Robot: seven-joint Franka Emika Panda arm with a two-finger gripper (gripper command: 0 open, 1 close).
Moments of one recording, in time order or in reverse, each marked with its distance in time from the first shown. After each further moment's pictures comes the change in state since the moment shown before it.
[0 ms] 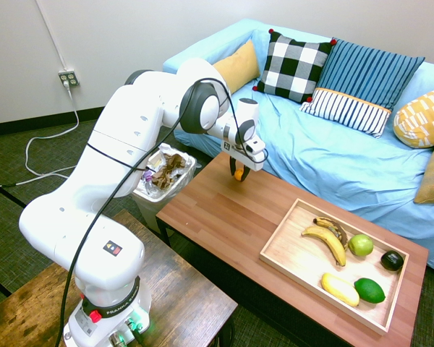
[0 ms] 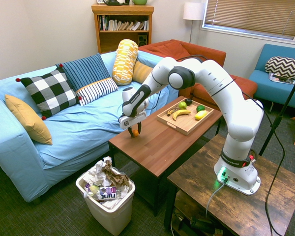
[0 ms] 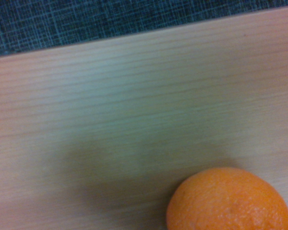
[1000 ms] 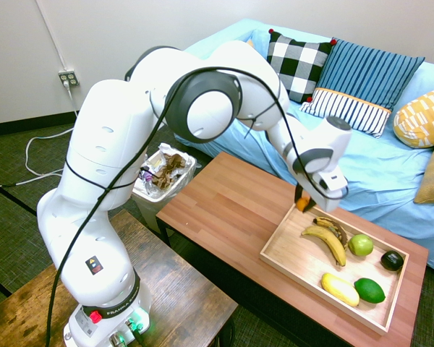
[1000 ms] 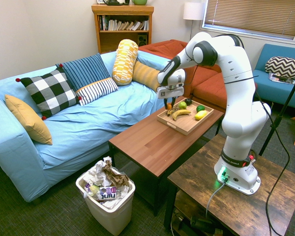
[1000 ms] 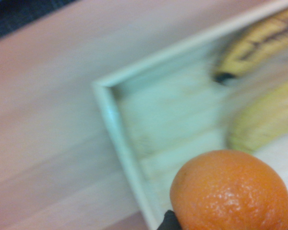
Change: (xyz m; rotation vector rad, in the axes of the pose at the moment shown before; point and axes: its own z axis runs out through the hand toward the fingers) arm 0.212 0.310 -0.073 0.106 -0.049 0.353
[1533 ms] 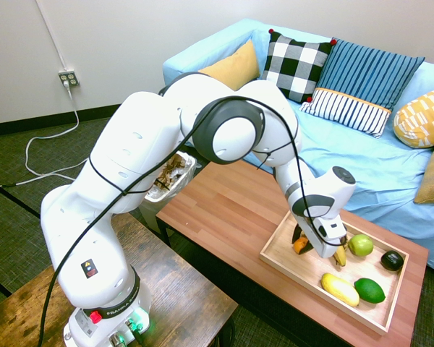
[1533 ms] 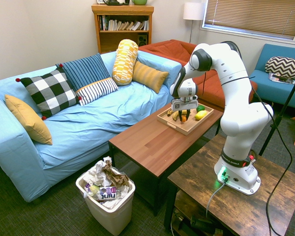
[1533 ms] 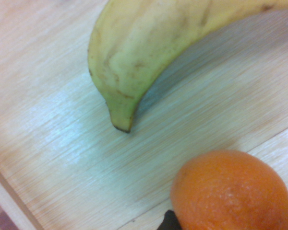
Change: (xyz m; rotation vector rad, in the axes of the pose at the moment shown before) arm 0.021 0.043 0.102 -0.090 -0.040 0.065
